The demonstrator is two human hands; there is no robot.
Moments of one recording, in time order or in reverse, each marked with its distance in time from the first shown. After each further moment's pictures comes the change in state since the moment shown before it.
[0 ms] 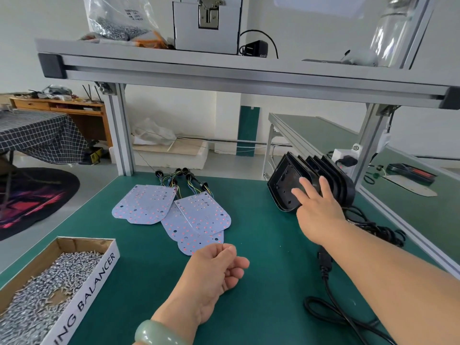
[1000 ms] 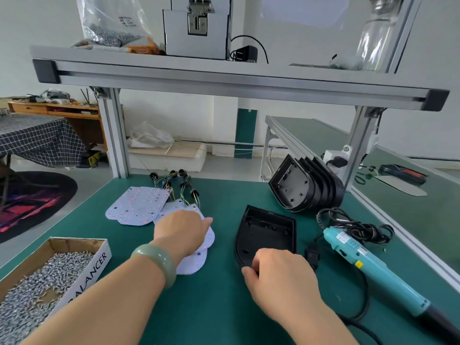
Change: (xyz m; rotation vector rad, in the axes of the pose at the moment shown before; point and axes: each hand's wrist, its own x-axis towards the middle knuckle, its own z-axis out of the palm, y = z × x) left_hand 0.079 0.039 -0.029 1.711 0.338 0.302; right_hand -0.113 -0.084 -0.041 0.775 0.156 0.153
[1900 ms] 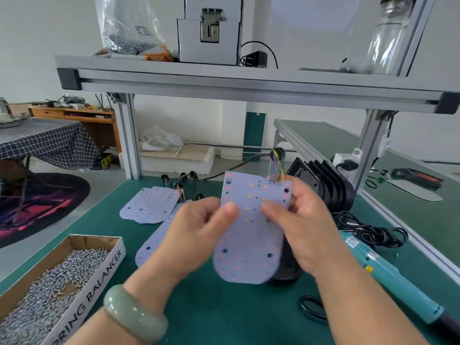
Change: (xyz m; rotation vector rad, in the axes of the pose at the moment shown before) left_hand -0.091 0.017 -0.074 -1.315 0.210 0.244; right_hand 0.038 -0.001 -0.049 1.396 0.111 -0.144
